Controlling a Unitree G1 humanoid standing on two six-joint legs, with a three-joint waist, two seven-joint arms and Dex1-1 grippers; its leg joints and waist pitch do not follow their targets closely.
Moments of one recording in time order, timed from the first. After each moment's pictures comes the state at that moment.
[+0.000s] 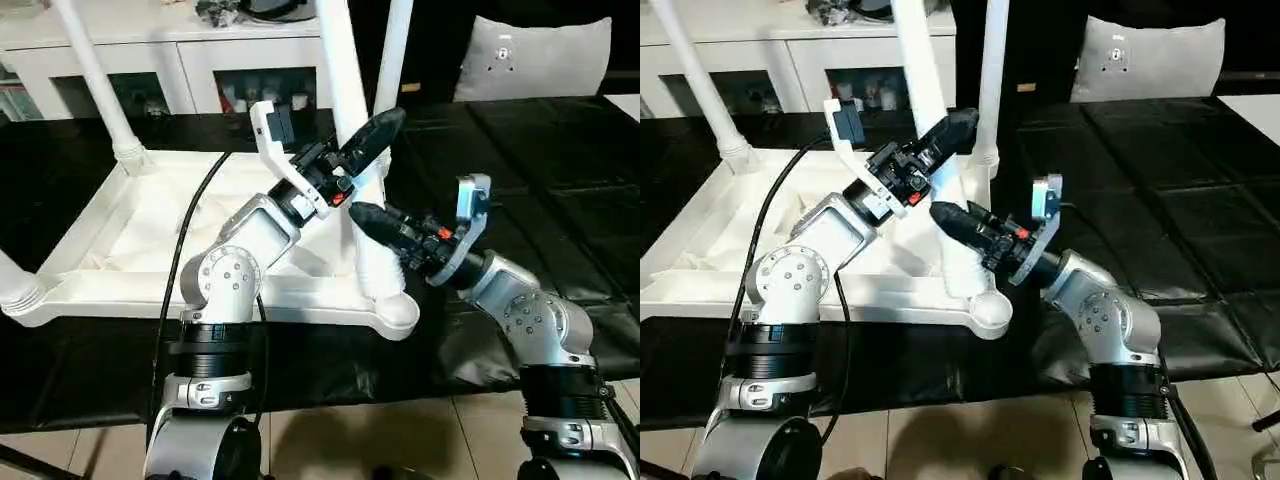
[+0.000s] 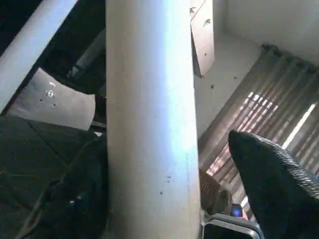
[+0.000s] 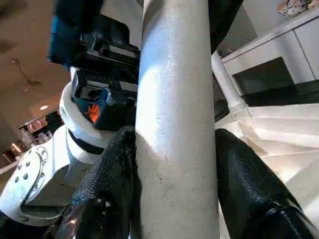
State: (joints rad) left arm -0.66 -0.13 0.18 0.12 -0.71 0.59 -0.52; right arm -0.45 -0.17 -0.15 0.14 0.68 0.66 0.97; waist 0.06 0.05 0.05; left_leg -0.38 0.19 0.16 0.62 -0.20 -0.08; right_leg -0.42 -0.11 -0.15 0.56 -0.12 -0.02
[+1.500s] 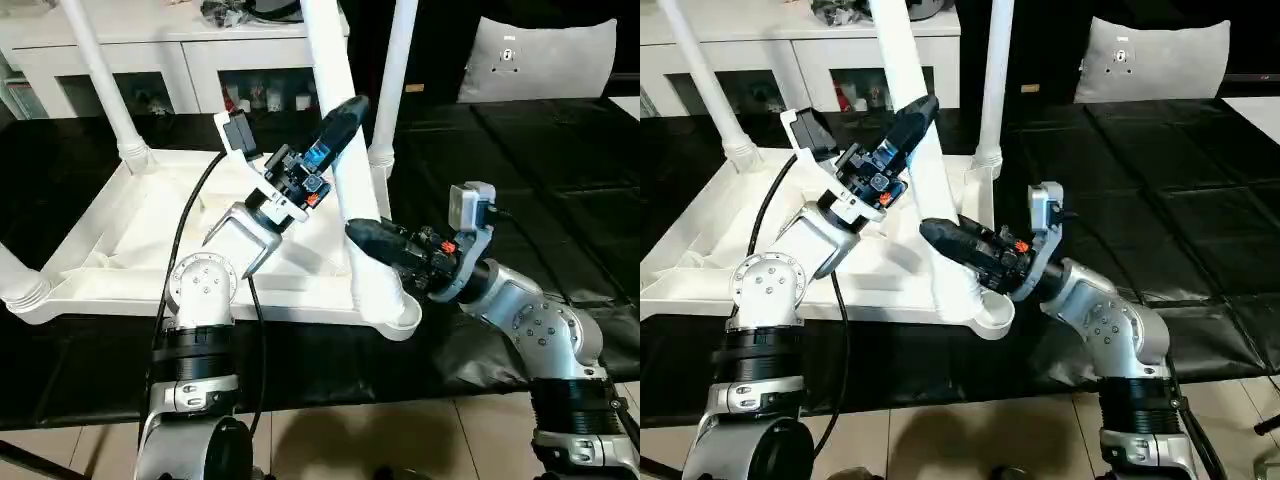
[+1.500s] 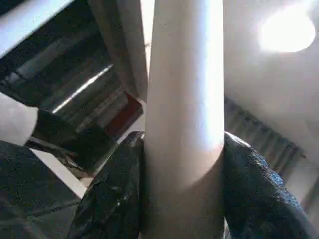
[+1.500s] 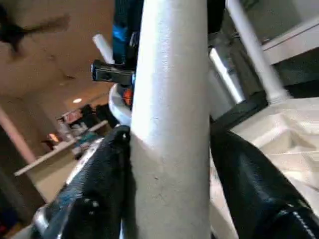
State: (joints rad) left arm -0.64 -0.10 0.28 0.17 -0.94 0.65 -0.67; right arm -0.41 -0.21 -0.10 0.06 0.76 0.72 0.99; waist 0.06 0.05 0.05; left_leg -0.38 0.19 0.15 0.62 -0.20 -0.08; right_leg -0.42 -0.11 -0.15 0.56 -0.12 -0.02
